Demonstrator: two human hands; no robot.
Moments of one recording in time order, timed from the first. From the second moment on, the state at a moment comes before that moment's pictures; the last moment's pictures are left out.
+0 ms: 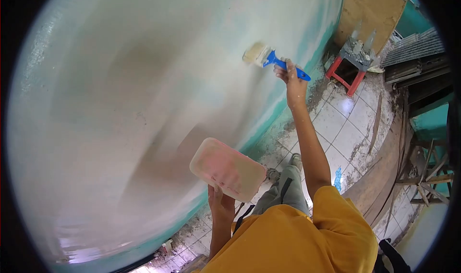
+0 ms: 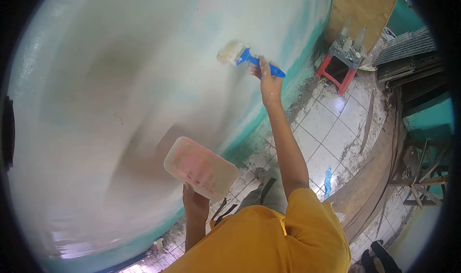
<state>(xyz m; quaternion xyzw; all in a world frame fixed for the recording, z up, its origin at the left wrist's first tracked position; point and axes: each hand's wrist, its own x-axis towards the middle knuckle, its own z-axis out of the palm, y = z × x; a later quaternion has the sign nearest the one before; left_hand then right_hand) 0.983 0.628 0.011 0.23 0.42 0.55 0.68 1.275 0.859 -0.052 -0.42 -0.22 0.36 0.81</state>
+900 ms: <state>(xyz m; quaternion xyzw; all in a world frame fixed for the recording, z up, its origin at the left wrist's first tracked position) 0.986 0.629 0.004 0.22 0.45 0.50 0.70 1.275 0.887 -0.130 -0.40 -0.08 0.37 0.83</state>
